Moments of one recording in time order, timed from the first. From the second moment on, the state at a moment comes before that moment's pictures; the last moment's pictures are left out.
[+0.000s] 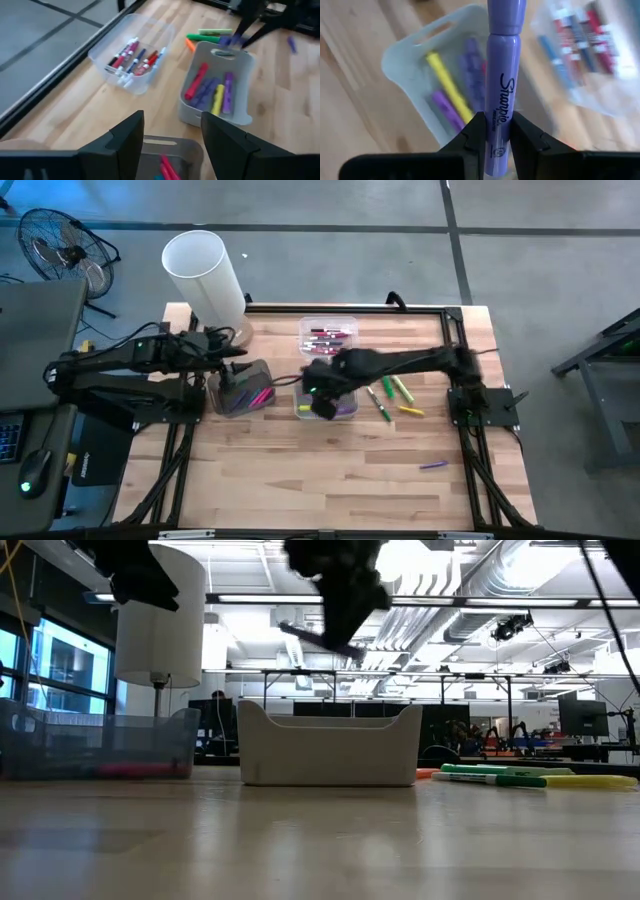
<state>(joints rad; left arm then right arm) 0.09 0.65 0.83 -0.74 -0.25 -0.25 0.06 2.05 1.99 -1.24 0.28 0.49</state>
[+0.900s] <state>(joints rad) 0.09 0.63 0.83 -0.77 -0.17 -0.19 0.05 2.08 1.86 -1.53 0.37 0.66</state>
